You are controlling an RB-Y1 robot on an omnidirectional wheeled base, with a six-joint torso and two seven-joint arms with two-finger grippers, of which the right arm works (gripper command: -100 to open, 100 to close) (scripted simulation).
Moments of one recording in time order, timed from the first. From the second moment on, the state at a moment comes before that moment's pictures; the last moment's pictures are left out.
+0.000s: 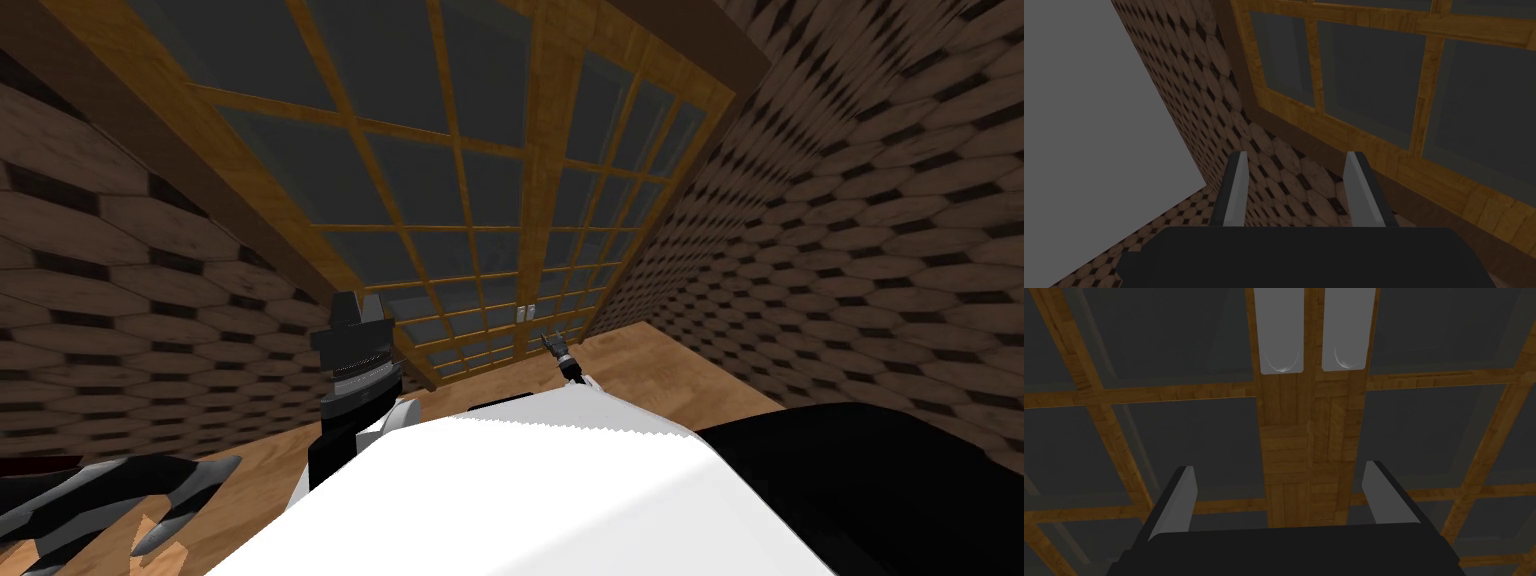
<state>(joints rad) 0.01 -0.20 -0.16 -0.73 0.28 -0.91 1.13</state>
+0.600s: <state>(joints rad) 0.02 -0.21 -0.18 -0.67 0.28 -0.92 1.18</state>
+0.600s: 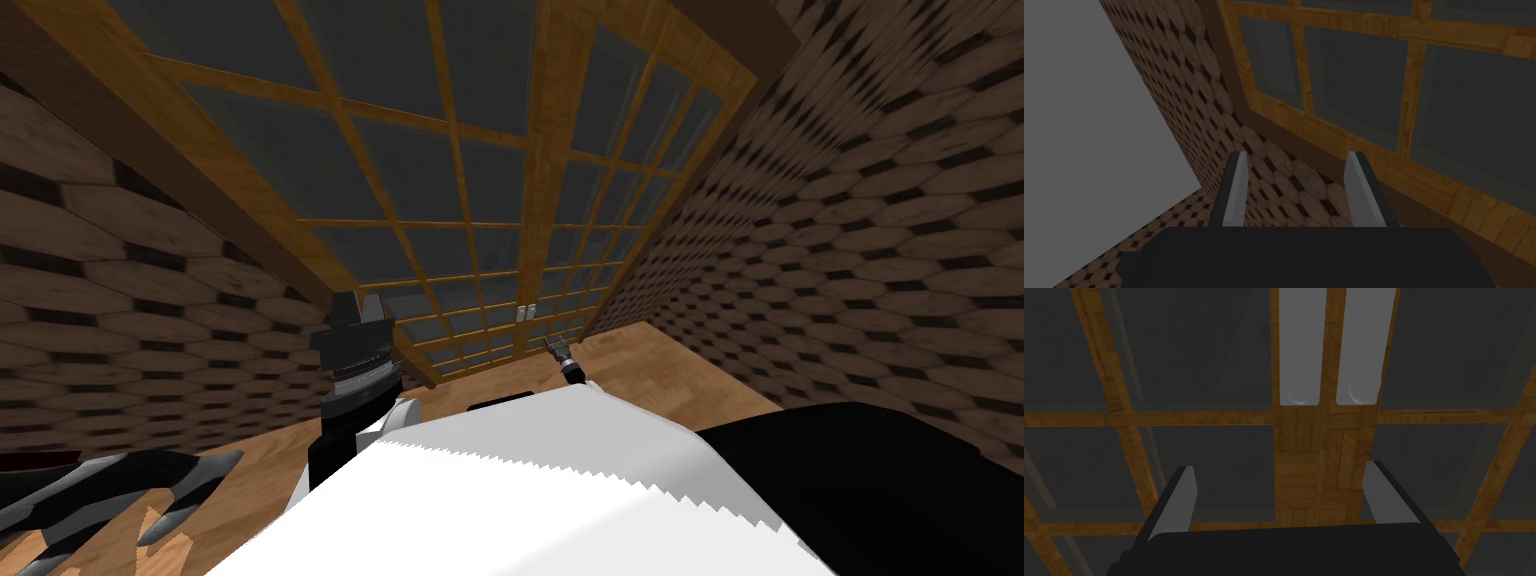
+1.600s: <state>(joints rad) 0.13 -0.25 -0.25 -0.63 0.21 -0.88 1.21</state>
